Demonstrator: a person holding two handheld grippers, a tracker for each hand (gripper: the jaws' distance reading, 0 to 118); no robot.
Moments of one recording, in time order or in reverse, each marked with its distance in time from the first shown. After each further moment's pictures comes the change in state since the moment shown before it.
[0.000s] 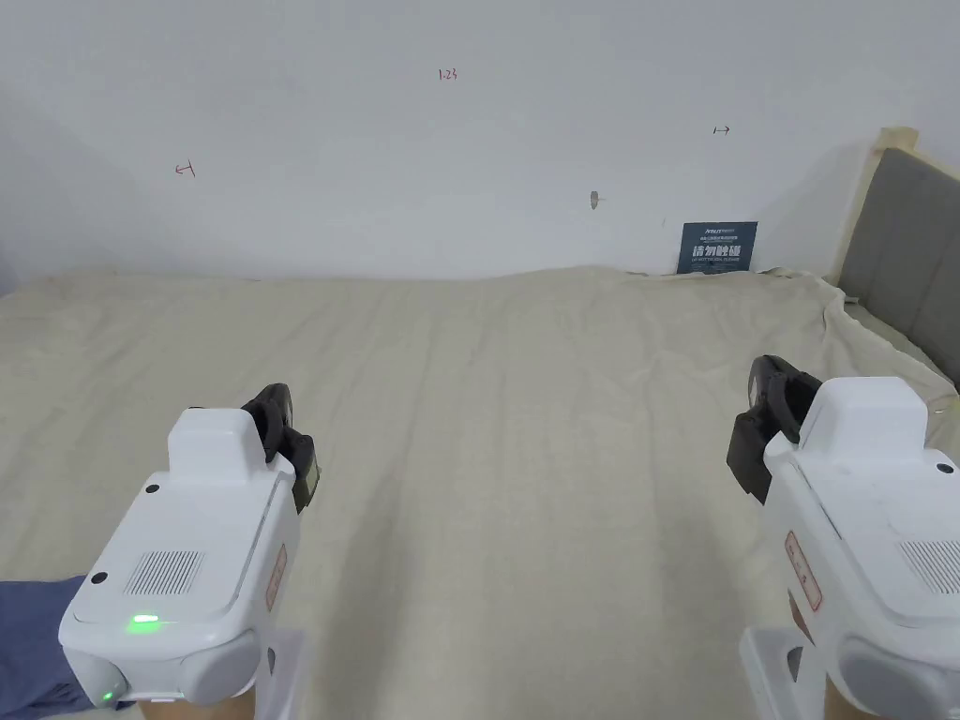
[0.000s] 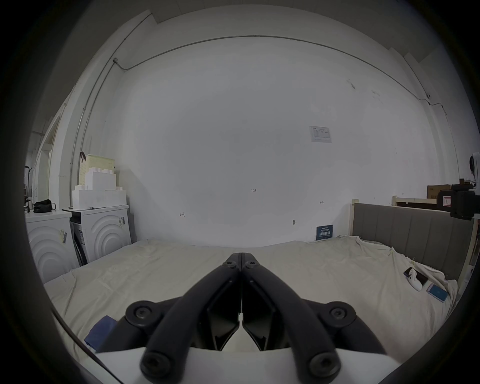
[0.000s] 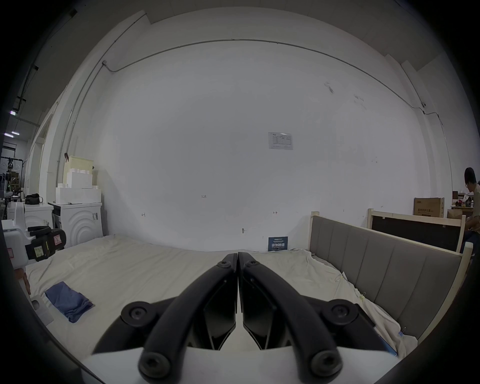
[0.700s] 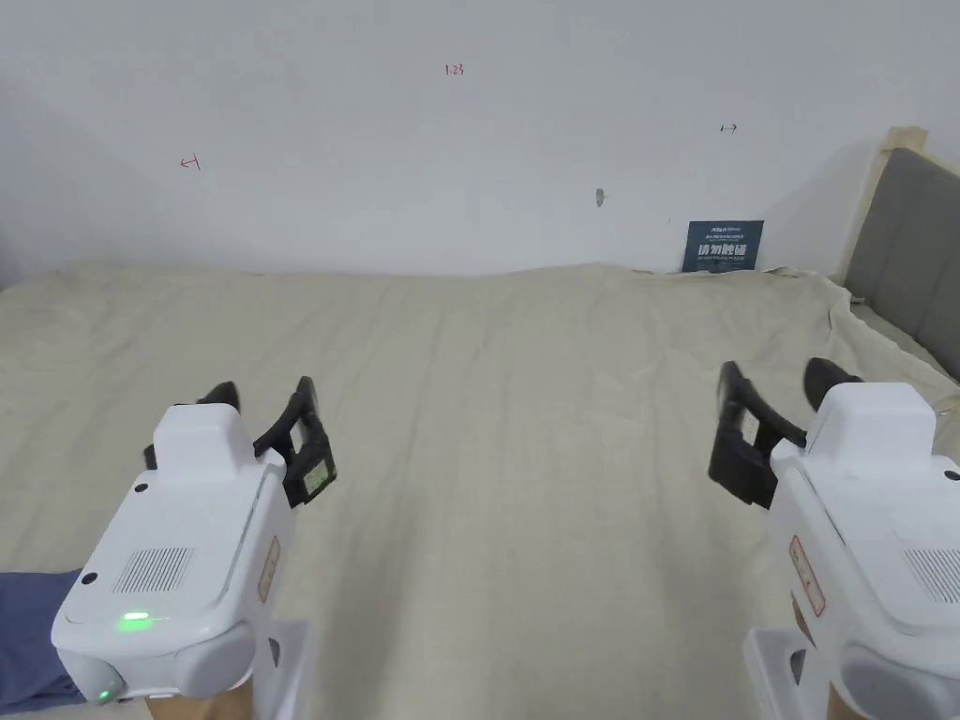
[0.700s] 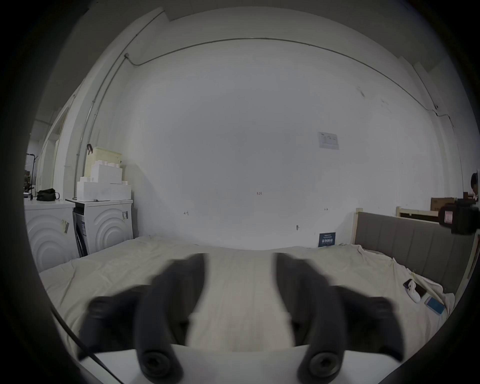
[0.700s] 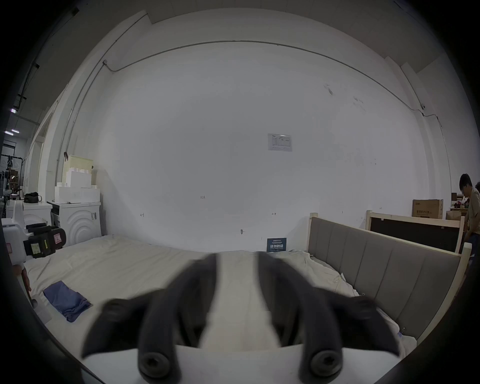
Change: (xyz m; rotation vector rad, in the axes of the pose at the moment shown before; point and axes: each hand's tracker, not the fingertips) left arm -0.007 0.000 0.000 0.015 0.034 0.067; right arm 0.004 -0.008 -0.003 0.004 -0.009 0.006
